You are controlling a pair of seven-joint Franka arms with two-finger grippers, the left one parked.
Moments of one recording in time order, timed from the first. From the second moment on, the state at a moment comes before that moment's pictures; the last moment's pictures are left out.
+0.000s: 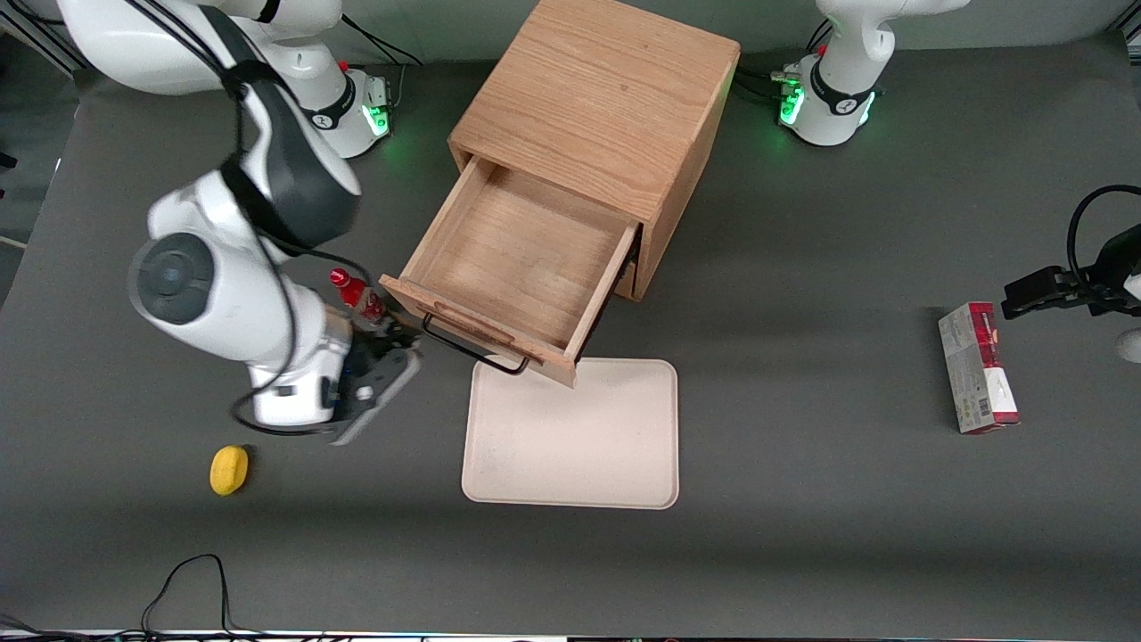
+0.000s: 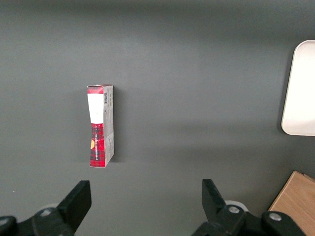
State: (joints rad) arm 0.10 0.50 0.30 -1.25 -0.06 1.75 -0.33
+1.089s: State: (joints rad) arm 0.09 -0.08 -0.07 -1.73 0.05 1.64 0.08
